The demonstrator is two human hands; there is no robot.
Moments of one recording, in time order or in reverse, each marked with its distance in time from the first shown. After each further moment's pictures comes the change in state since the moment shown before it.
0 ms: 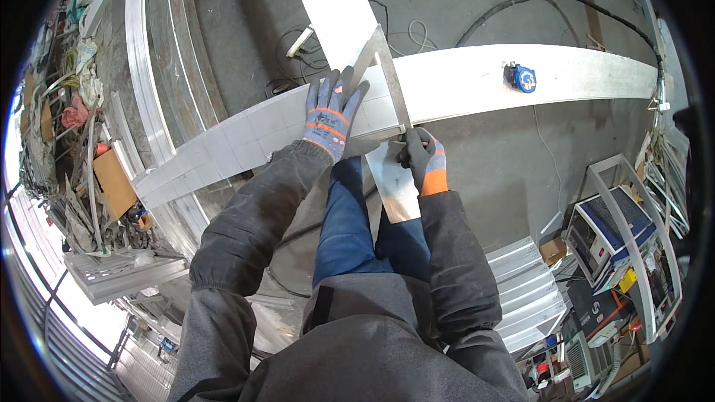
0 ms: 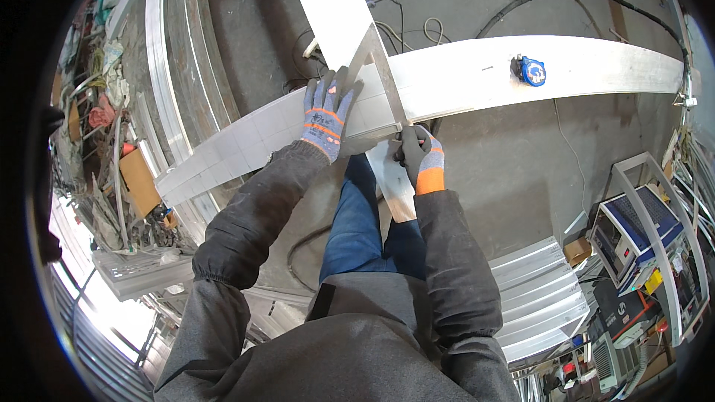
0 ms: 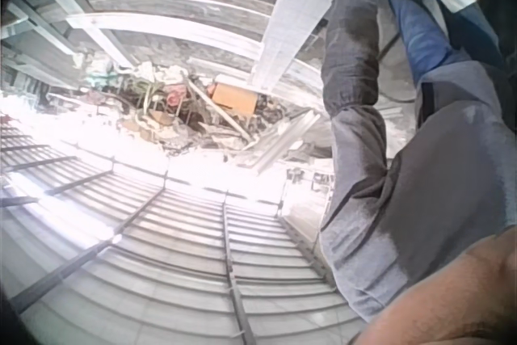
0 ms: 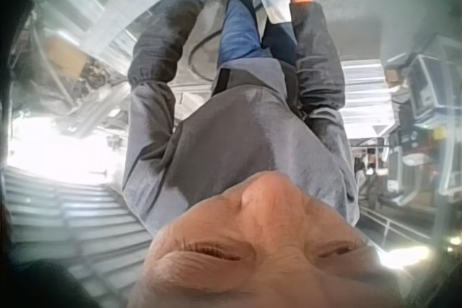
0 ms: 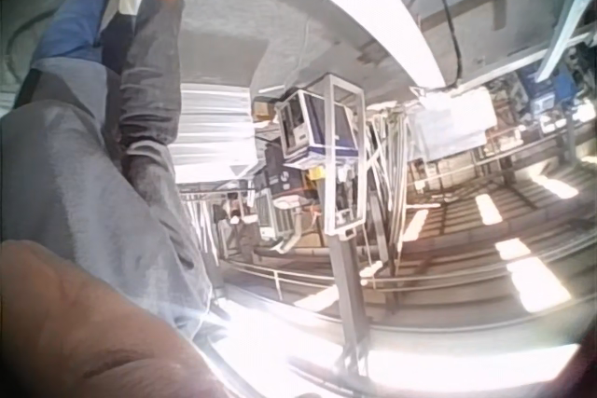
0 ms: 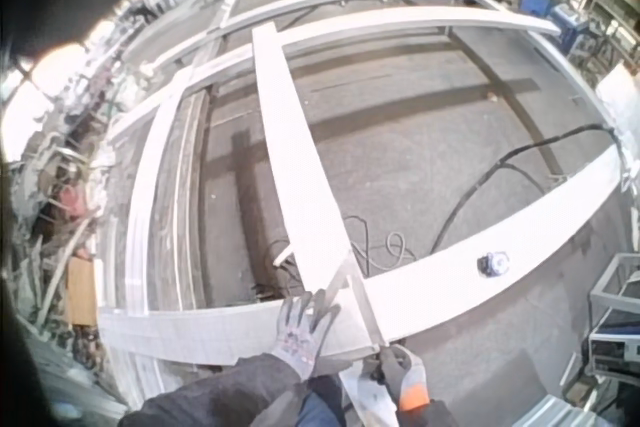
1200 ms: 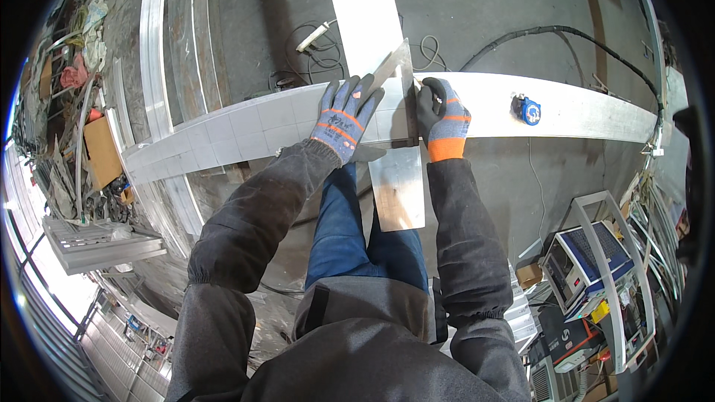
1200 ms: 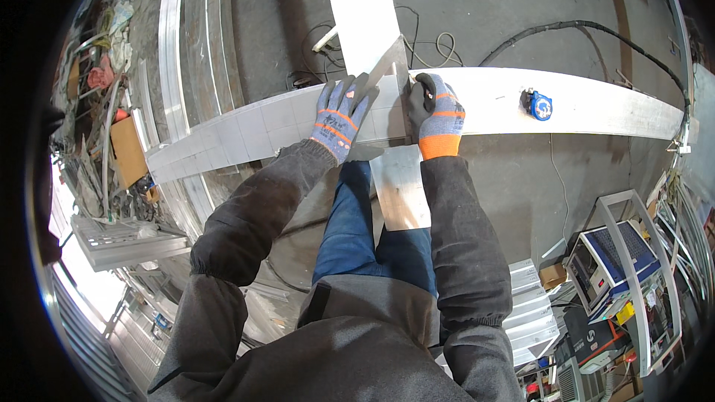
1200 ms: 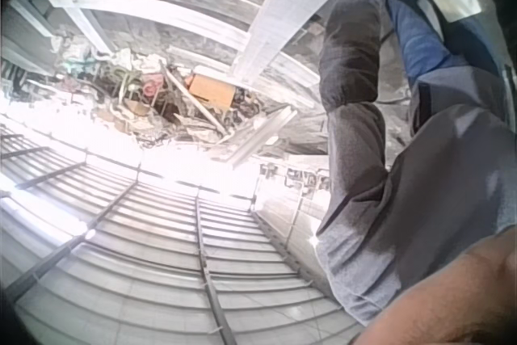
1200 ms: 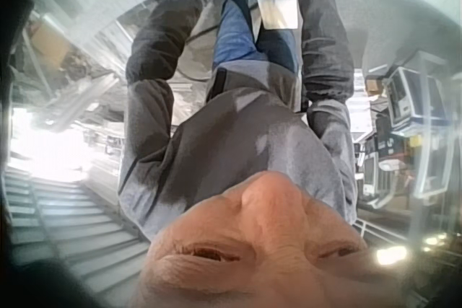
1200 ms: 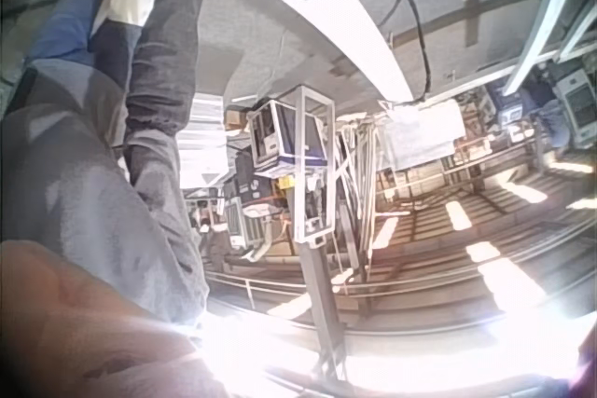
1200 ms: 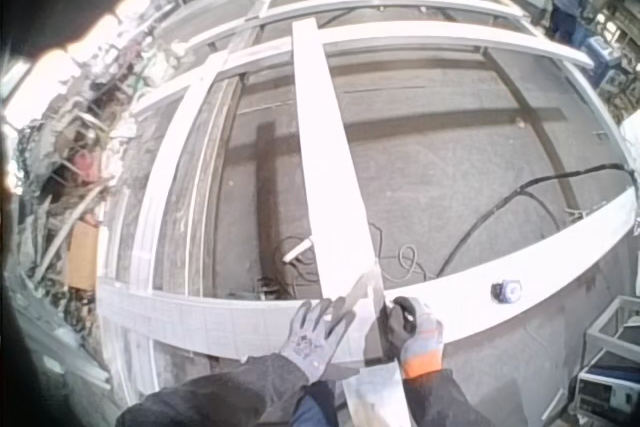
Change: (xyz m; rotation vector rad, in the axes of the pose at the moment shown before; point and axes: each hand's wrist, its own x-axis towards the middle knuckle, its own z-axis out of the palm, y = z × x) left_hand 0.000 -0.005 0.016 0.151 0.005 -0.010; right_hand 0.056 -0.092 0.028 -0.608 0.216 -0.784
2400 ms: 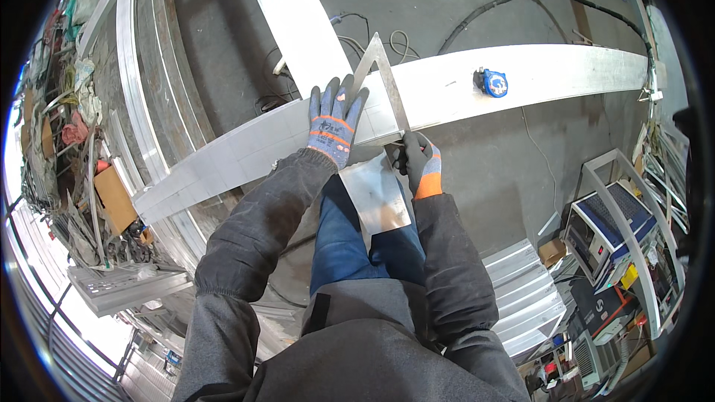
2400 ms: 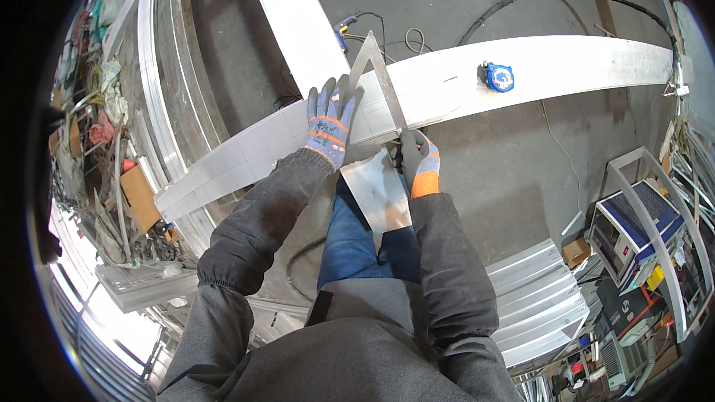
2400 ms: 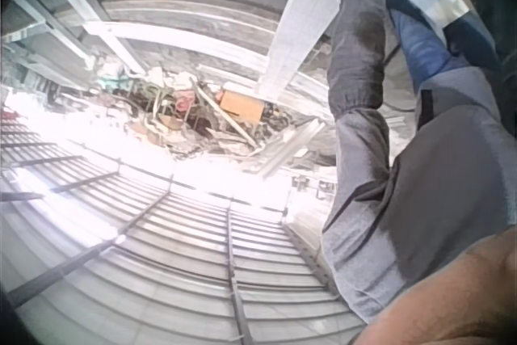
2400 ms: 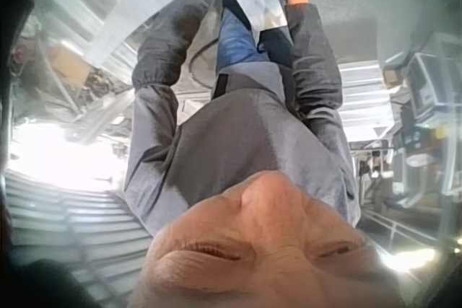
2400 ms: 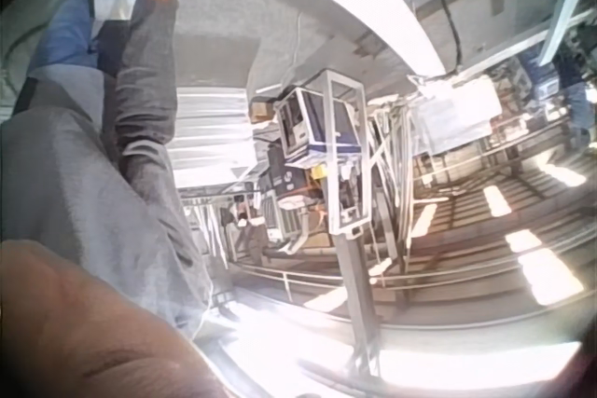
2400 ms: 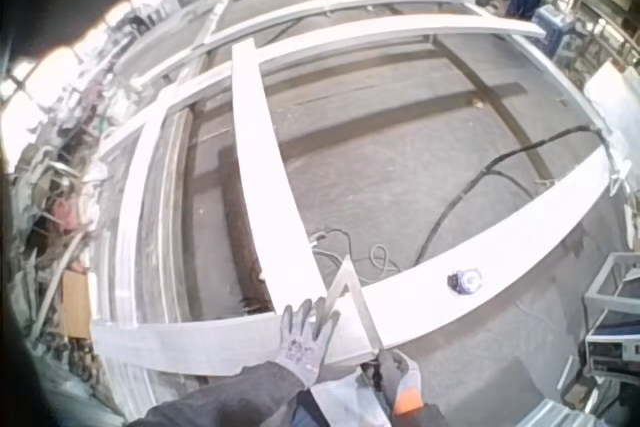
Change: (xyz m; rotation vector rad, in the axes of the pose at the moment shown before) left_hand 0.050 0.057 -0.016 -0.149 0.020 -0.004; right_hand -0.078 0.055 -0.047 0.746 -0.074 0.859
